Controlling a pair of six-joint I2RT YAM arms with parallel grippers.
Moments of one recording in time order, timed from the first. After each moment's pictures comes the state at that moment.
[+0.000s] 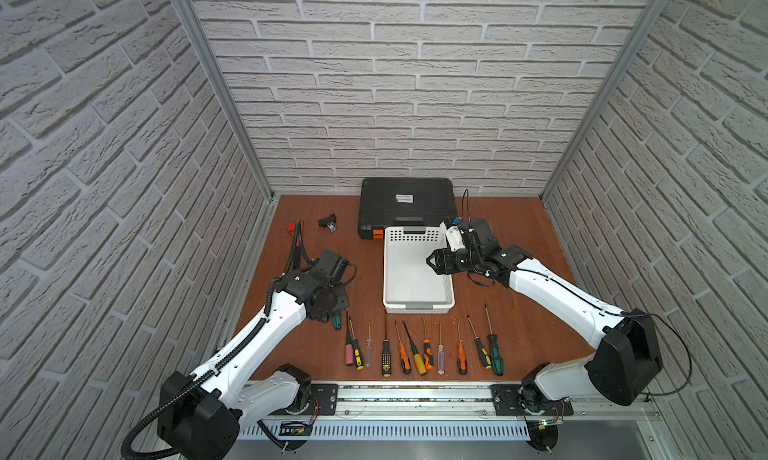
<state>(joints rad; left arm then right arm) -0.49 1.12 0.97 -1.06 -0.09 -0.78 0.49 1.42 1.13 -0.54 -0.14 0.36</state>
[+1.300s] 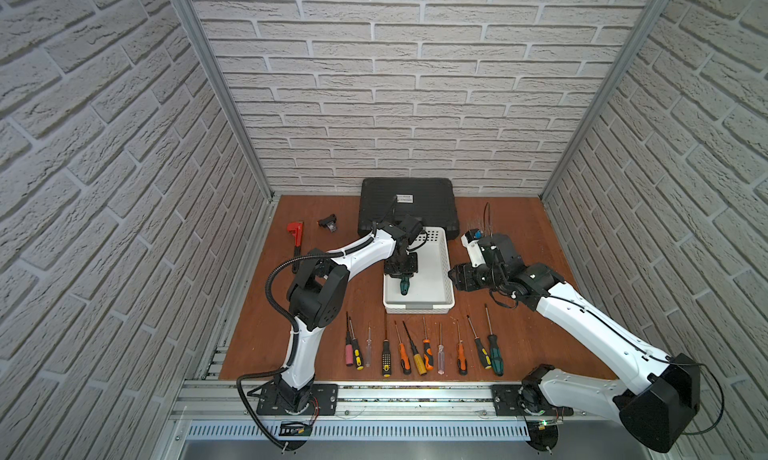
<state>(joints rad) -0.69 2.07 1.64 -0.91 0.13 -0.64 0.49 1.17 1.00 -0.73 0.00 0.34</state>
